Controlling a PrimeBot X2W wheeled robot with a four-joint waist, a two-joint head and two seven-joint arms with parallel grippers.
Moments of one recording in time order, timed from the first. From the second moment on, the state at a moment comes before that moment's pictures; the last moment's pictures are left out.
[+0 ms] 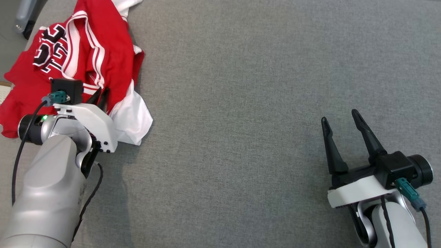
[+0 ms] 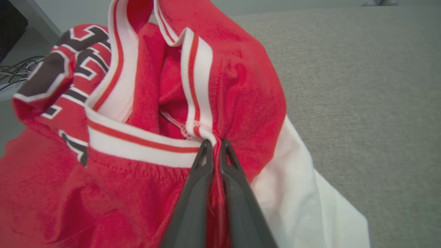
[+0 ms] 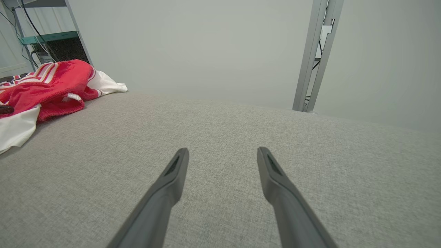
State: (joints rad) left arm -0.80 0.20 -0.23 0.98 -0.28 -0.13 -0.03; right arm -0.24 -0.06 0.13 0.18 0.03 0.13 -0.26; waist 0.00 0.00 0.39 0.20
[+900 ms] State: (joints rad) left arm -0.67 0.19 -0.48 0.23 -0.53 -0.13 -0.07; right arm -0.18 -0.05 0.13 0.18 0.12 0.13 -0.26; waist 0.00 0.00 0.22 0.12
